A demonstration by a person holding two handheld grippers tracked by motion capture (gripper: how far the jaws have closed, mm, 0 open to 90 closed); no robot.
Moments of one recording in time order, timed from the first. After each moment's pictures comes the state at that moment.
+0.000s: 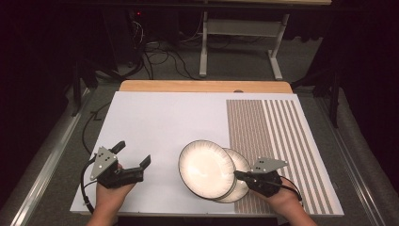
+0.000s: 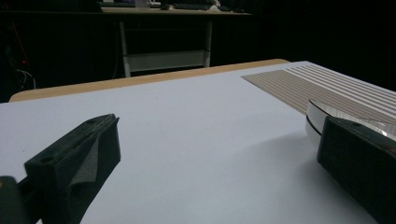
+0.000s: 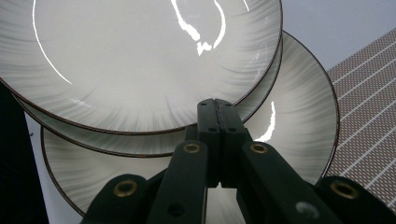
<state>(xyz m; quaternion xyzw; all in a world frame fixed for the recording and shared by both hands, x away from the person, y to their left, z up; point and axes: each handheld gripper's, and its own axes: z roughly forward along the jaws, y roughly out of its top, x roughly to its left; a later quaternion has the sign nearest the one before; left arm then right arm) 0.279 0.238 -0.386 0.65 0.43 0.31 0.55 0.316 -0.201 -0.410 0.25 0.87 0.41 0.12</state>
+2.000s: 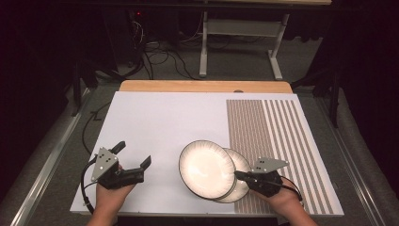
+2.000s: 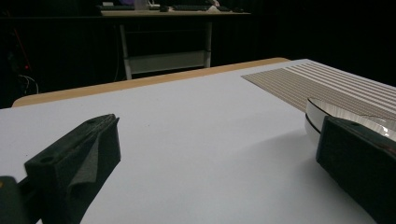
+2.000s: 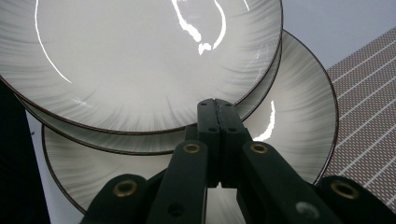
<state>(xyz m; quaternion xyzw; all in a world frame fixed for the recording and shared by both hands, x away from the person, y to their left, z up) 0.277 0.236 -0.386 0.66 0.42 0.32 0.54 0.315 -0.202 -0.410 0.25 0.87 0.41 0.12</state>
